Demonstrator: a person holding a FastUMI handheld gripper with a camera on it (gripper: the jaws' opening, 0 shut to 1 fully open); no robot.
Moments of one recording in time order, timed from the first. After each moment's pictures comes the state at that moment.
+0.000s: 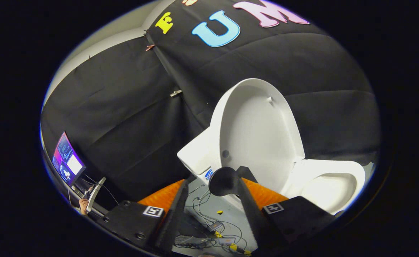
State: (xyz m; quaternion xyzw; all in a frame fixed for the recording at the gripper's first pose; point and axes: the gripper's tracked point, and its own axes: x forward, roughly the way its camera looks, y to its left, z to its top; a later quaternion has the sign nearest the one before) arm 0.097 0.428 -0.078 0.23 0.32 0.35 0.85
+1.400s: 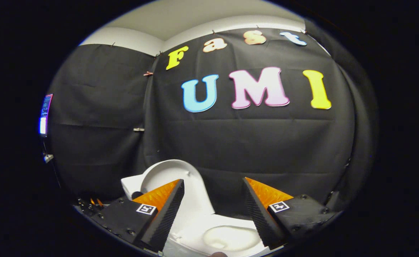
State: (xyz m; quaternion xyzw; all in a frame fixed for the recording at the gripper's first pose) arm 0.141 0.180 0.048 0.05 0.06 0.16 0.98
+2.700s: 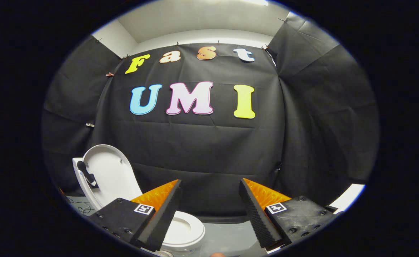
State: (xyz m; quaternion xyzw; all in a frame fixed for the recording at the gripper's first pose) arm 0.047 -0.032 0.003 0.01 0.02 -0.03 1.00
